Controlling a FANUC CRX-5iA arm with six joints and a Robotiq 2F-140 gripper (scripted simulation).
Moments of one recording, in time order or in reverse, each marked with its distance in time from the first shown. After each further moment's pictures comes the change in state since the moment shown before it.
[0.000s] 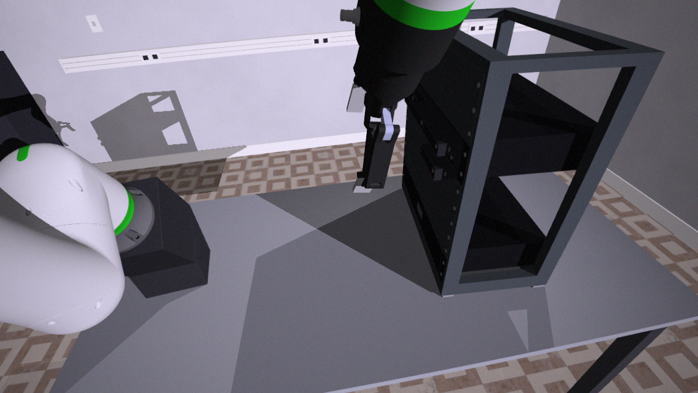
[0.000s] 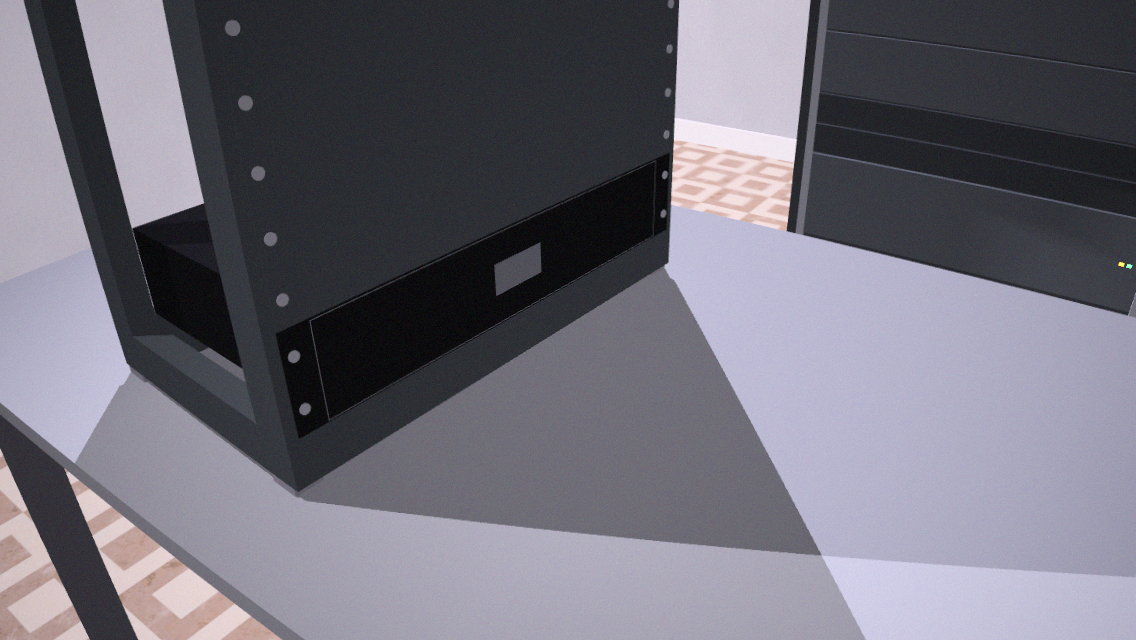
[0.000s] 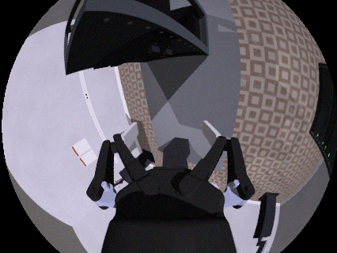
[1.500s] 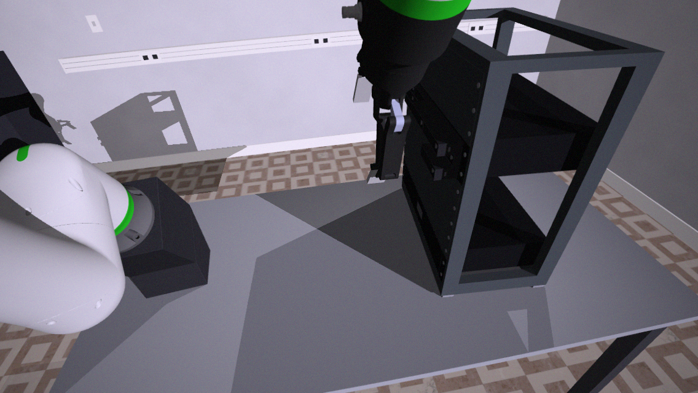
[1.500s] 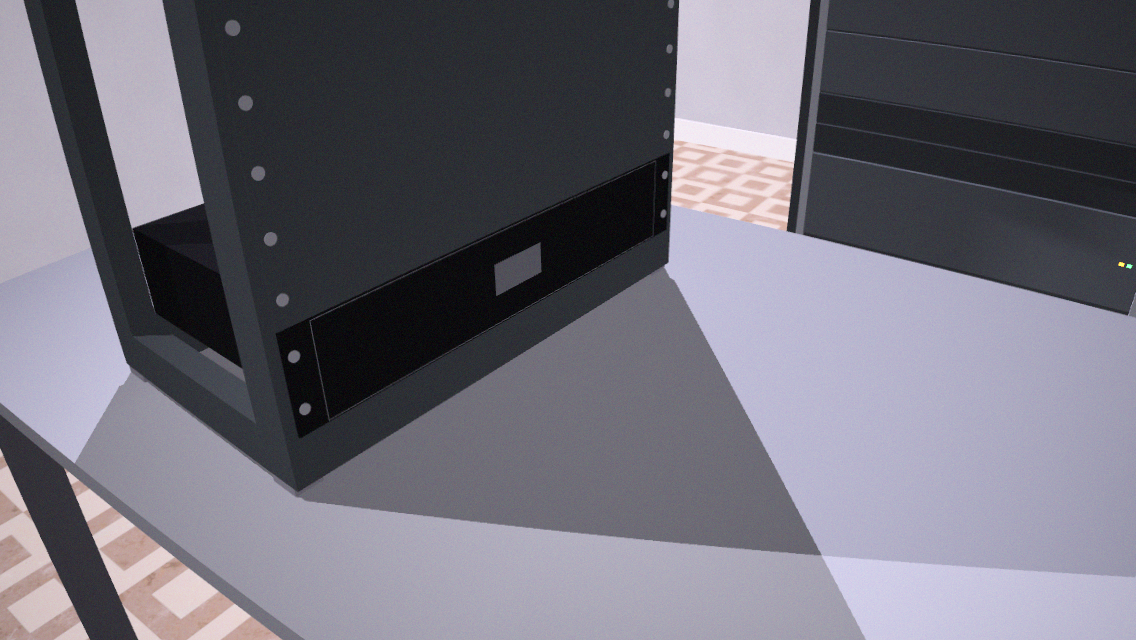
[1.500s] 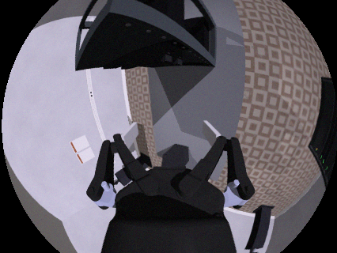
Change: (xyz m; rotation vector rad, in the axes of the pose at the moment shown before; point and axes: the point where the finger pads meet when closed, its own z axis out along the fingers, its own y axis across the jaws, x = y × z) arm 0.016 -0.013 -0.009 0.034 0.065 -0.082
